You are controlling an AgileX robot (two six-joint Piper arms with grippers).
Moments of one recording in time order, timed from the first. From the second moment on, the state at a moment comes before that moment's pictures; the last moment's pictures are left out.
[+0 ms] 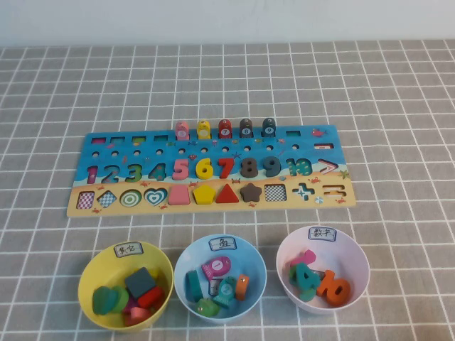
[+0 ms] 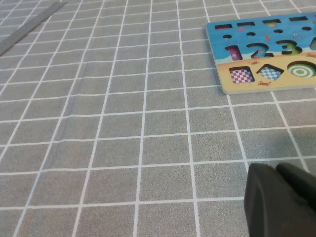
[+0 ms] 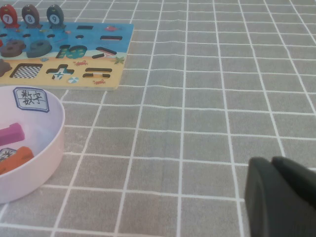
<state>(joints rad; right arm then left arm) 0.12 -0.01 0.03 0.06 0.38 0.00 -0.03 -0.01 0.03 0.11 0.37 -0.05</state>
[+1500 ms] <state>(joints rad) 0.12 -0.01 0.03 0.06 0.38 0.00 -0.03 -0.01 0.03 -0.06 0.26 -0.09</state>
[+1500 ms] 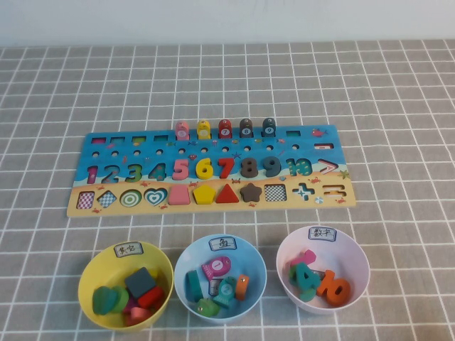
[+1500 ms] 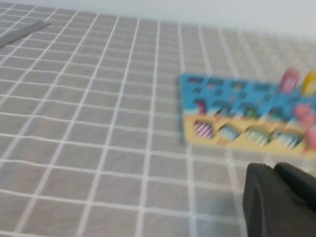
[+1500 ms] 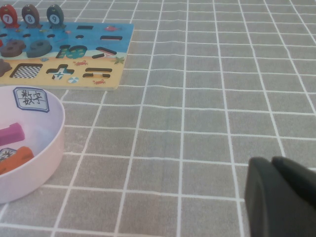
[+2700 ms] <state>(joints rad) 0.12 -0.01 0.03 0.06 0.38 0.00 -0.03 0.78 -0.66 -0.34 0.70 0.16</state>
